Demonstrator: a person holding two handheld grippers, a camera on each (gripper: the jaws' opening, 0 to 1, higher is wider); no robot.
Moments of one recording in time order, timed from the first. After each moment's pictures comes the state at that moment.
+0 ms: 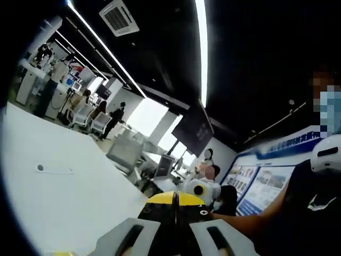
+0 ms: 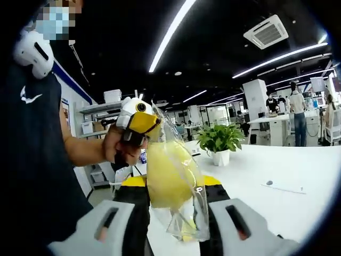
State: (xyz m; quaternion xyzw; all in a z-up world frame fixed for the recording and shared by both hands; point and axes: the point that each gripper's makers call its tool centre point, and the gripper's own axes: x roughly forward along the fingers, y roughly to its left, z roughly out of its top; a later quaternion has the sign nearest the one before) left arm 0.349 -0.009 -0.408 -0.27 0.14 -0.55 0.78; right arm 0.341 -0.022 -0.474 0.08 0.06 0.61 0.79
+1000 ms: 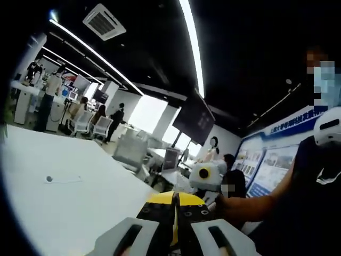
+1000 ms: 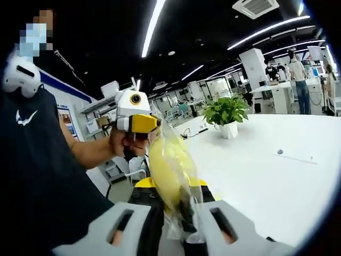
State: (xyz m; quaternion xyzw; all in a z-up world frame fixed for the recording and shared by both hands) left arm 0.332 -0.005 -0.426 -0.17 0.12 -0.55 0.81; right arm 0.314 -0.022 -0.487 0.10 0.19 0.62 0.76
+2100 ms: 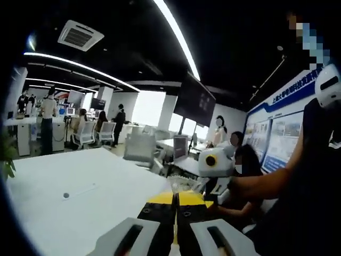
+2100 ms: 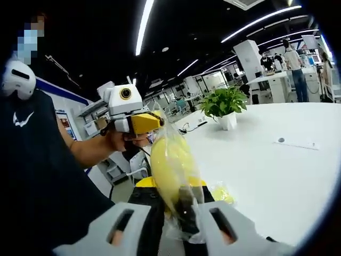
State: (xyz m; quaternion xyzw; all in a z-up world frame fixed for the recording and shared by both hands) left arm 0.336 -0.001 -0.443 -0.07 0.12 -0.54 0.83; right arm 0.313 -0.017 -0.505 0.11 0.20 0.60 0.76
